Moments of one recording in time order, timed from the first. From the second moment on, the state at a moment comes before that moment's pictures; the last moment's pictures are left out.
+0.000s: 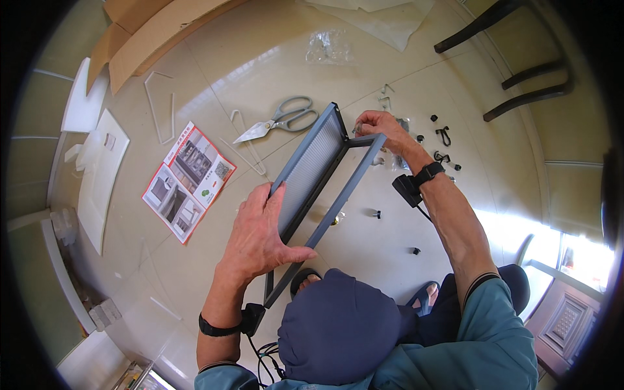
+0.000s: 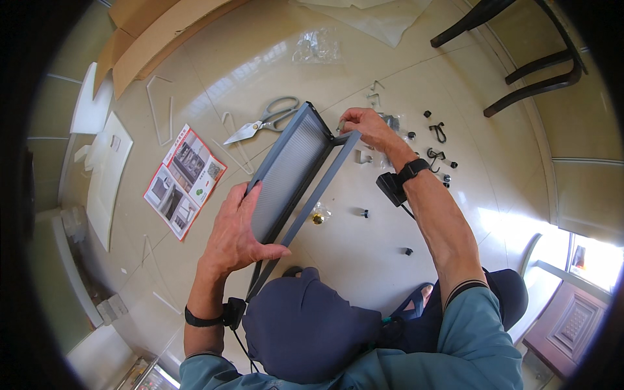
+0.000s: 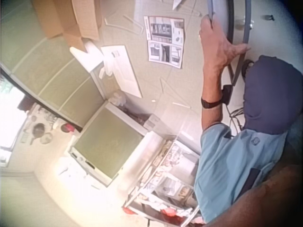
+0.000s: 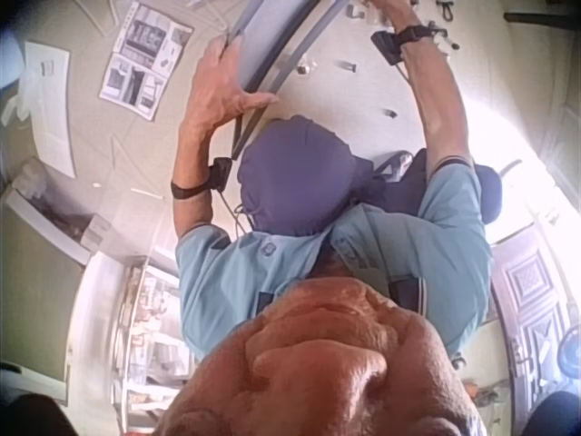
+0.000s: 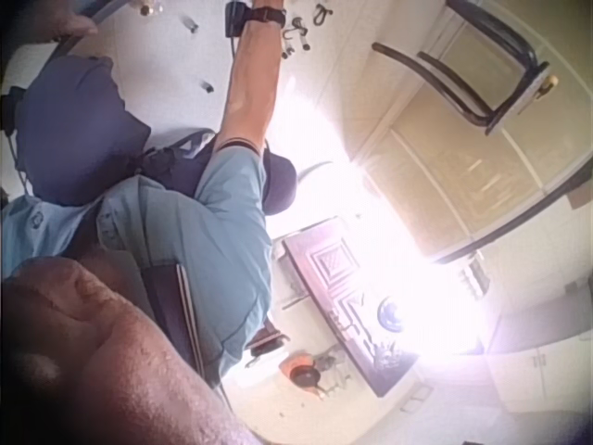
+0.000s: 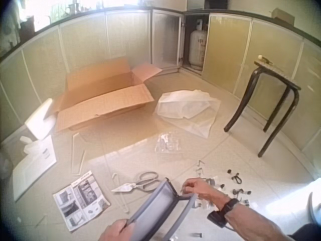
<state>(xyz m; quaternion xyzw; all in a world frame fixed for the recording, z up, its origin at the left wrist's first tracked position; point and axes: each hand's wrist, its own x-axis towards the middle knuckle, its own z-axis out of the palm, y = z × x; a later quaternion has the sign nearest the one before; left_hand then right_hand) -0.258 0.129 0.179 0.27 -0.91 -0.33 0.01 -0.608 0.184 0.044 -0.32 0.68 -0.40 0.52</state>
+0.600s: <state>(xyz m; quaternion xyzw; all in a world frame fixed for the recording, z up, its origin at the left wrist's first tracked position) -0.258 0.129 0.177 0.29 -0.89 -0.34 0.00 -0.593 0.215 0.030 -0.32 0.69 -0.46 0.46</state>
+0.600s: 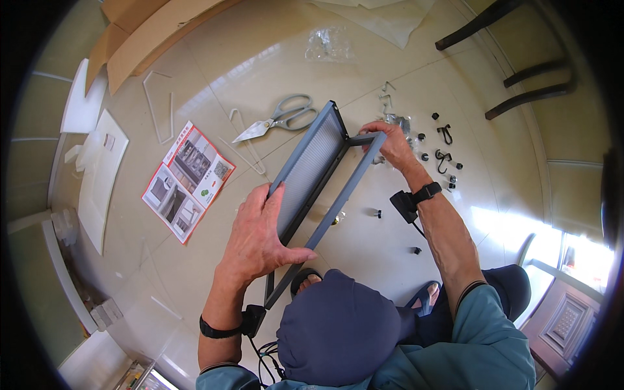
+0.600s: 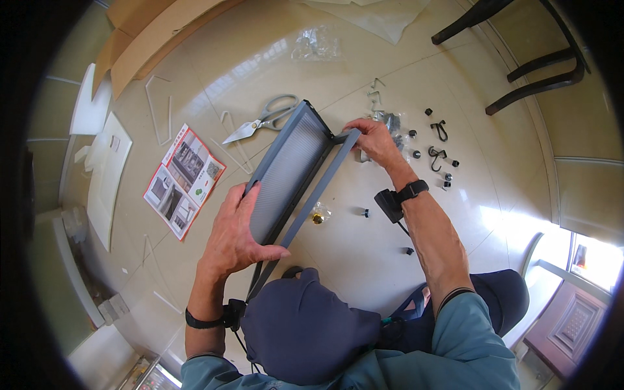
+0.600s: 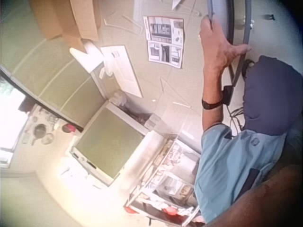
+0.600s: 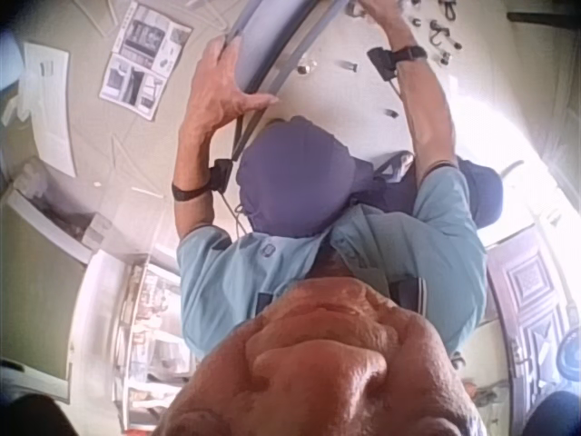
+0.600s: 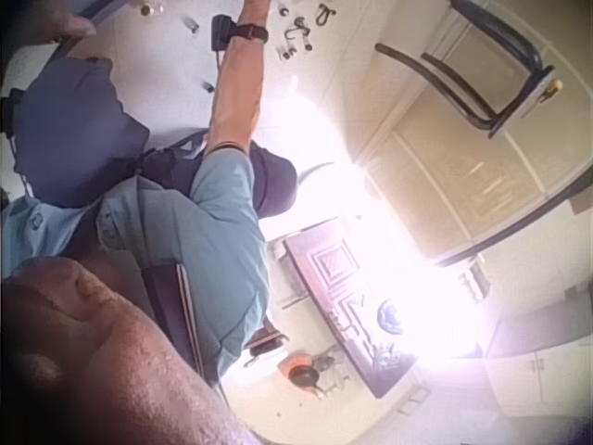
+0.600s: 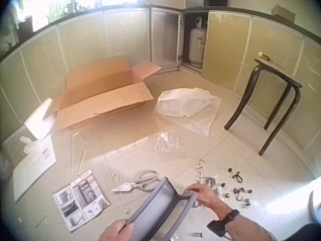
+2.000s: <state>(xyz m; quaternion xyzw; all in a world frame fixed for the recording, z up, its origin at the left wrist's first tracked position) -0.260 0.137 0.179 0.30 -0.89 -0.35 0.00 -0.575 0.225 0.020 -0.19 0.67 -0.55 0.47</state>
